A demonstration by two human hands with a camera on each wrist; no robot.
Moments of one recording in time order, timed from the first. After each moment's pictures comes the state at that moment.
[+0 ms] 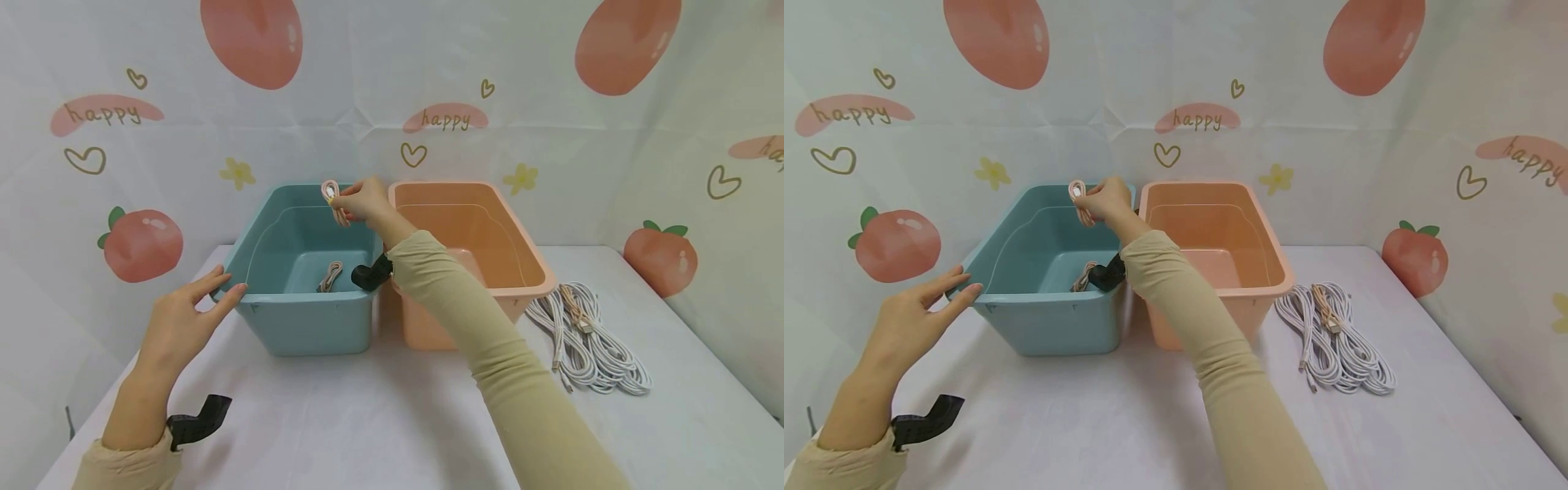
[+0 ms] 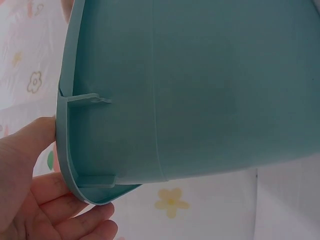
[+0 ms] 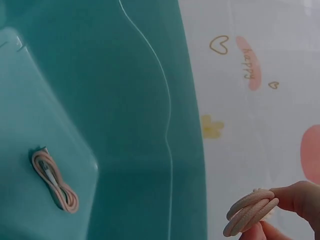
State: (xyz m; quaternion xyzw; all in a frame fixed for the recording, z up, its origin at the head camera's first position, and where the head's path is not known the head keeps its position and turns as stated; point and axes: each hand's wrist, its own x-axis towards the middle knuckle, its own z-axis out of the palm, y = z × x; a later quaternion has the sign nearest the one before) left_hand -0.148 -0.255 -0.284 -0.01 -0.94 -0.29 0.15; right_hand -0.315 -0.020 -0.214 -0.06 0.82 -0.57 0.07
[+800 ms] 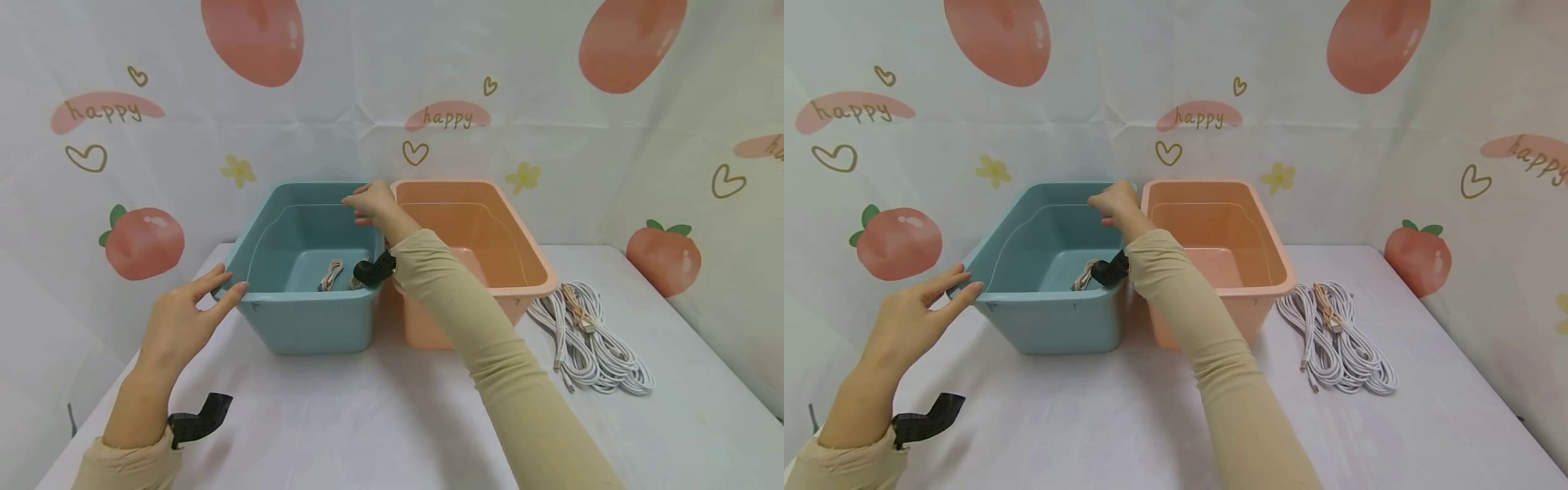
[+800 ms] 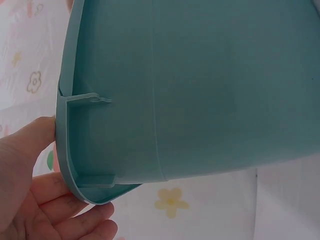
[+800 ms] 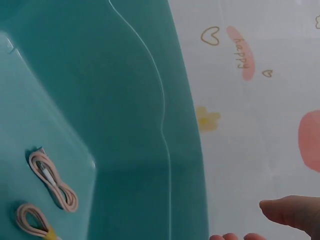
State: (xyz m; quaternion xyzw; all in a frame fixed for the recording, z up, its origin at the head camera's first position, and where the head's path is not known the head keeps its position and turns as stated) left_hand -0.147 -0.255 -0.283 -0.01 -0.94 -0.29 0.15; right_hand -0.321 -0.013 -0.217 -0.01 0.80 -0.59 0.12
